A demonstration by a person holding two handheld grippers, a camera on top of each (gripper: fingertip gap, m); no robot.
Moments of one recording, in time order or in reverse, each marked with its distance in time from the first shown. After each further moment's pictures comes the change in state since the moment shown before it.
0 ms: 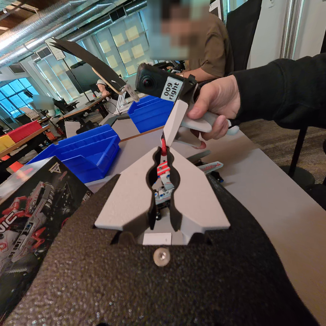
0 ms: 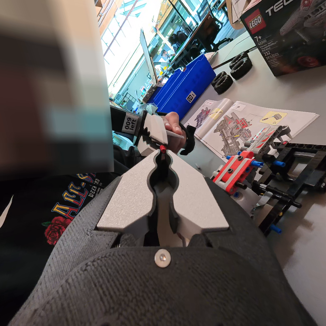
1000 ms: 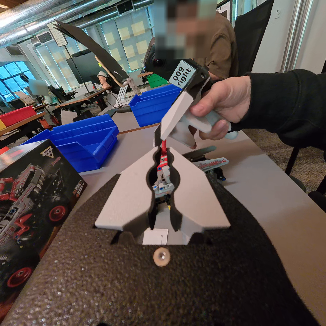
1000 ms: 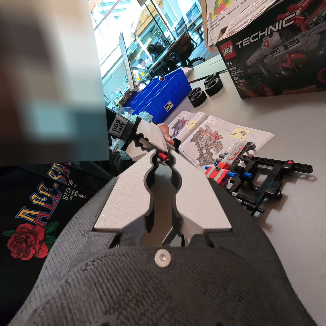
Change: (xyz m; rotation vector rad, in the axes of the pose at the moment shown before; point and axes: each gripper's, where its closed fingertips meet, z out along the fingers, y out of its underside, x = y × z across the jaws) left arm -0.006 0.018 0.004 -0.003 -0.019 -0.090; right arm 0.018 -0.010 0.003 0.040 0.139 -0.139
